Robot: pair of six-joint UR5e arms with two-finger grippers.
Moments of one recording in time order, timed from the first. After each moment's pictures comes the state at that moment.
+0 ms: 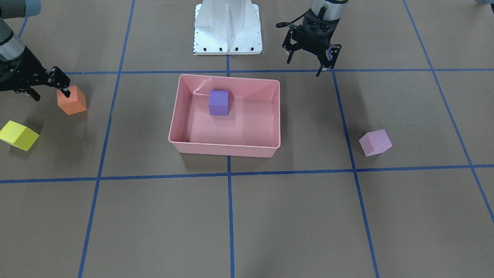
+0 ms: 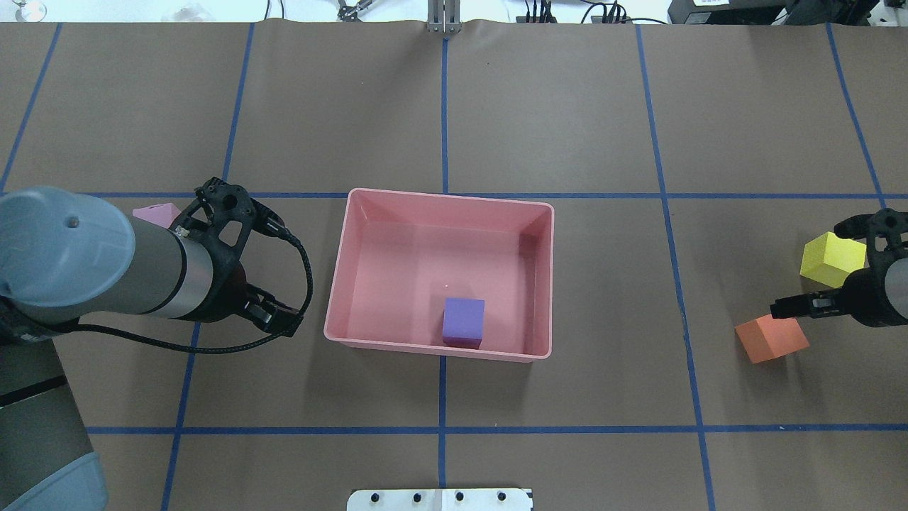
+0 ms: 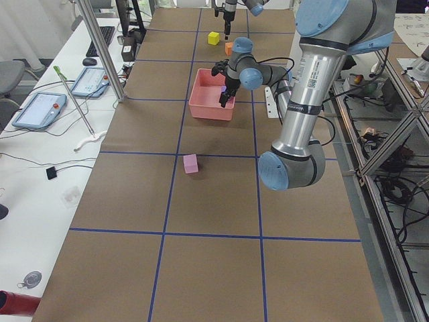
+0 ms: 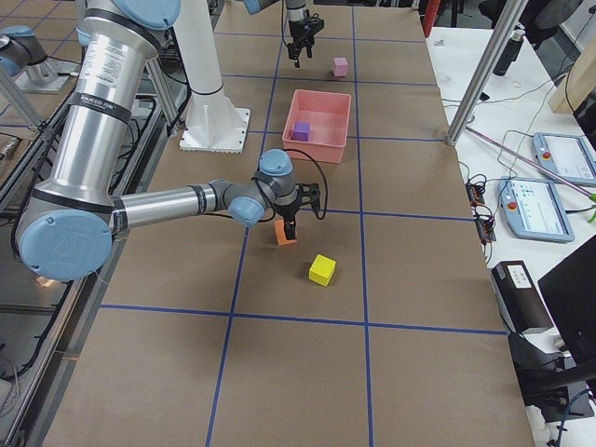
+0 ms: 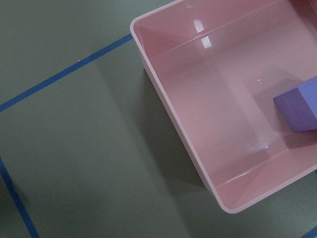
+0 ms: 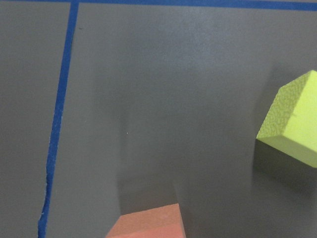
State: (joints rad) left arm -0.52 -1.88 -2.23 -1.50 -1.81 -0.70; right arm 0.75 -1.88 1.97 -0.92 1.97 0.96
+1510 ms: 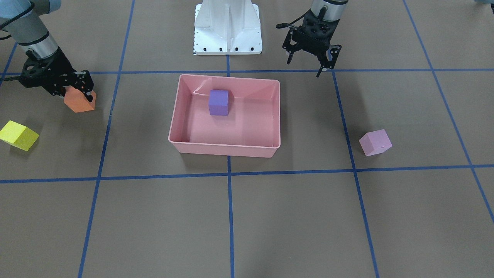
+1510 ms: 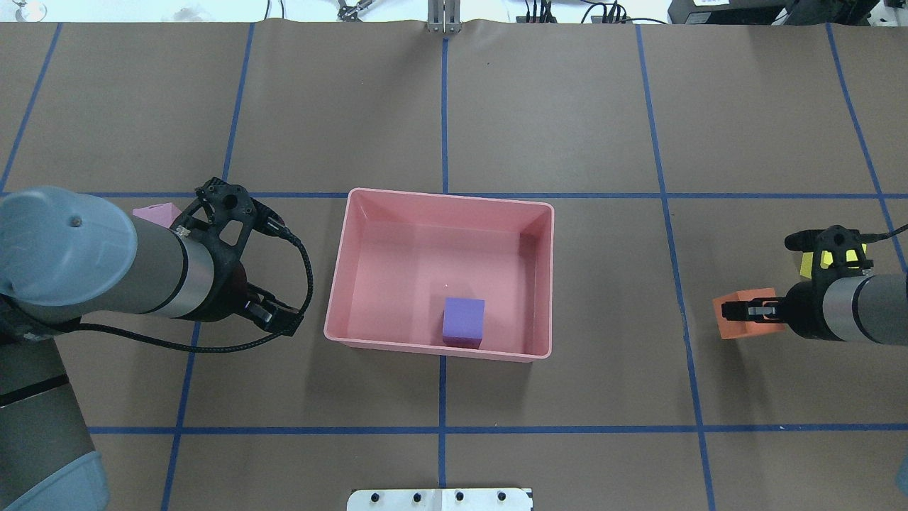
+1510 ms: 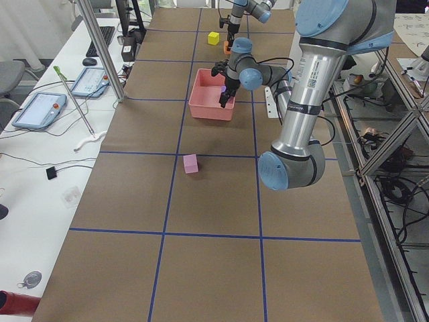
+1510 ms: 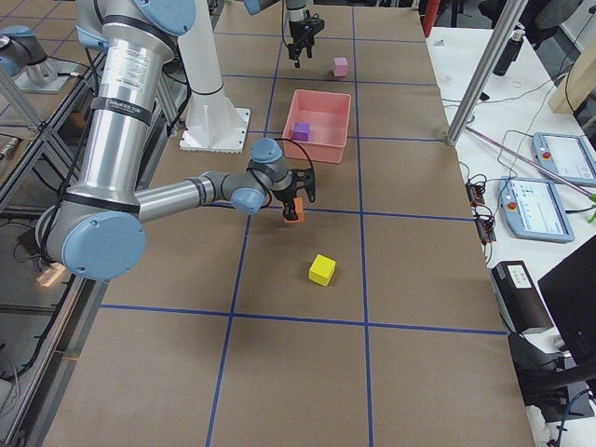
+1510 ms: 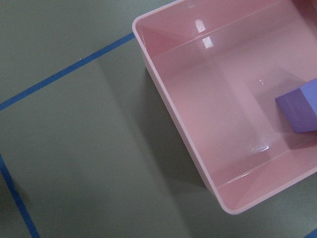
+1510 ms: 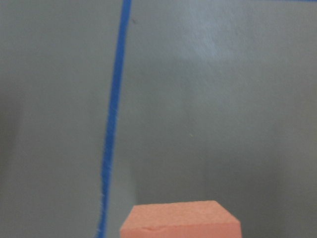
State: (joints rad) left arm -0.52 -1.88 -2.23 -1.50 -1.81 -0.70; right arm 0.62 -1.82 2.02 -0.85 1.79 1.20
